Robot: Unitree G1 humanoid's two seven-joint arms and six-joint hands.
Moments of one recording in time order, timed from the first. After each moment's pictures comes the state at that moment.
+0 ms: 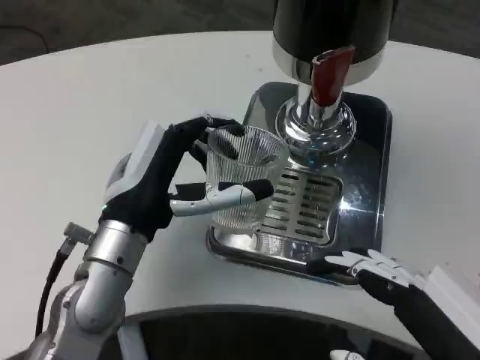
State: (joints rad) left arm -0.54 0.31 -0.06 0.43 0.39 -0.43 0.08; right arm 0.50 -0.32 0.01 -1.01 -0.51 0.09 0.41
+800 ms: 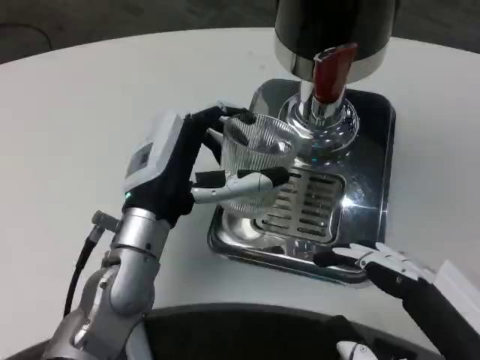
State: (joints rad) left arm -0.67 0.27 -0.14 0.62 0.48 -0.44 0.27; right arm 0.50 -0.32 -0.02 -1.01 -0.49 0.09 0.39
